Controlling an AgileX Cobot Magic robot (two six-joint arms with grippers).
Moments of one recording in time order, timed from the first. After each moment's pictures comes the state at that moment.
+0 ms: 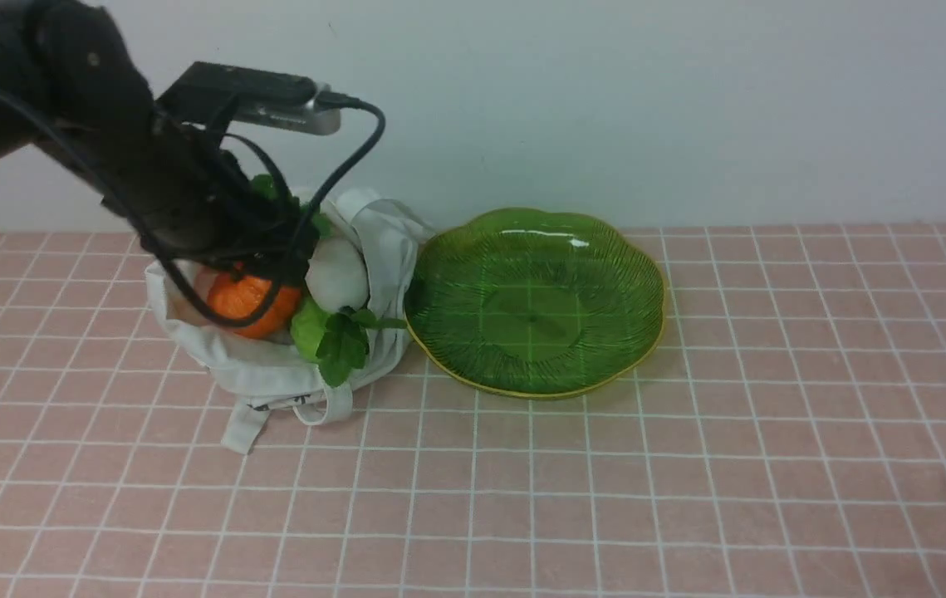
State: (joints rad) right arm 0.07 -0.01 0.03 0.03 0.36 -0.02; left arm -0.20 1.76 -1.47 -0.10 0.85 0.18
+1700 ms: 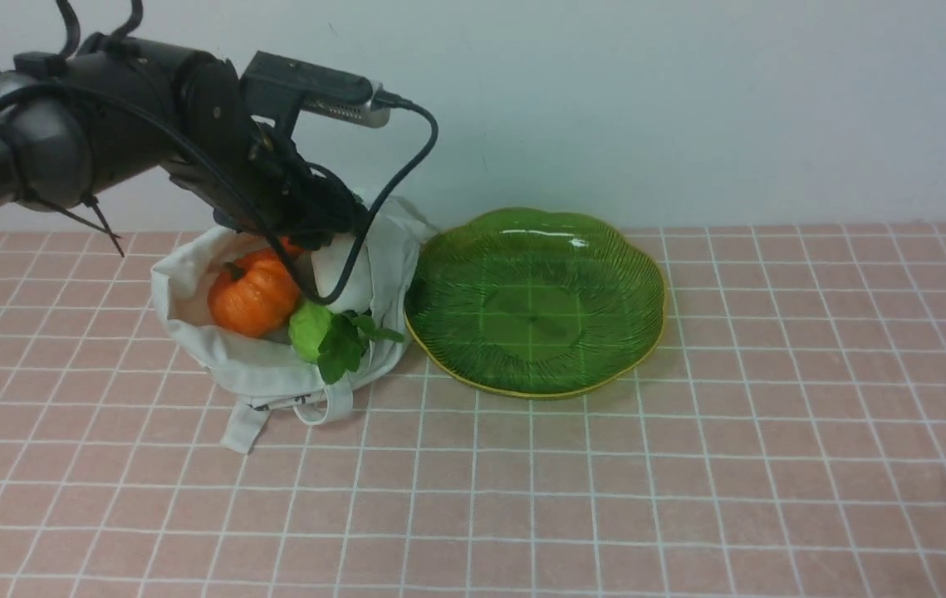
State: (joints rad) right arm 0.07 -0.01 0.03 0.03 0.36 -0.02; left arm -0.25 1.92 -1.53 0.05 0.61 0.01
